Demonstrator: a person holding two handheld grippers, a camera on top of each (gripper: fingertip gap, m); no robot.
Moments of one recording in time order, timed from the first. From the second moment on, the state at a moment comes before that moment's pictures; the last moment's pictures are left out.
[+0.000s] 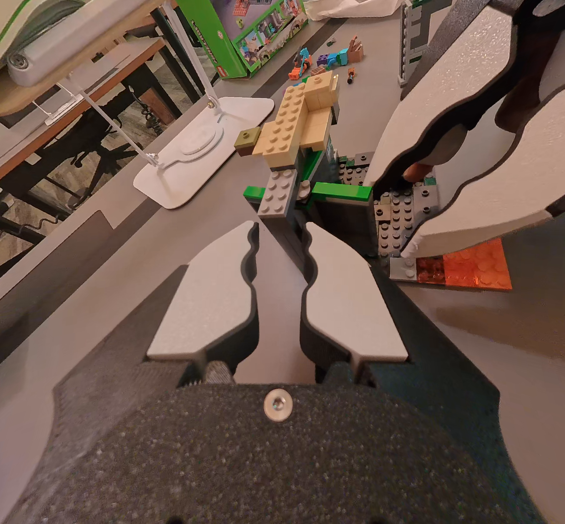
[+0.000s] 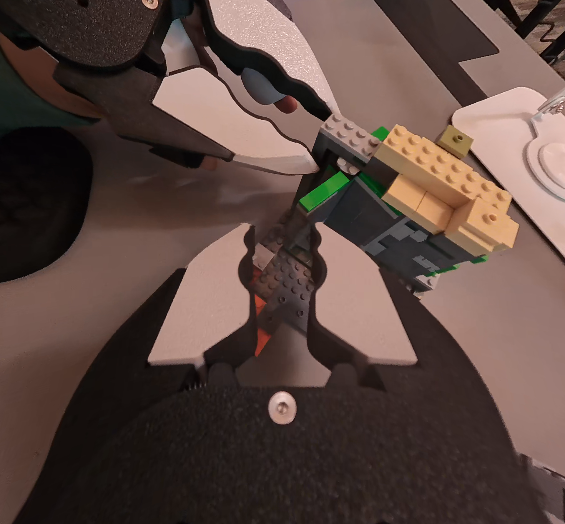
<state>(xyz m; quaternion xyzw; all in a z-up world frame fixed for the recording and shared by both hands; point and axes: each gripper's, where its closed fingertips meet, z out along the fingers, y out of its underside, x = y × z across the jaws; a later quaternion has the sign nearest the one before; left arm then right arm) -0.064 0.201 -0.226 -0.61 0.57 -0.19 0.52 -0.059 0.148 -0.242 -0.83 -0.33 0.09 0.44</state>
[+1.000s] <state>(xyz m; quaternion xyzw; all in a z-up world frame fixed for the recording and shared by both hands) -0.064 0.200 -0.224 -0.60 0.57 -0.20 0.53 0.019 0.143 -0.159 -0.79 -0.23 0.04 0.56</state>
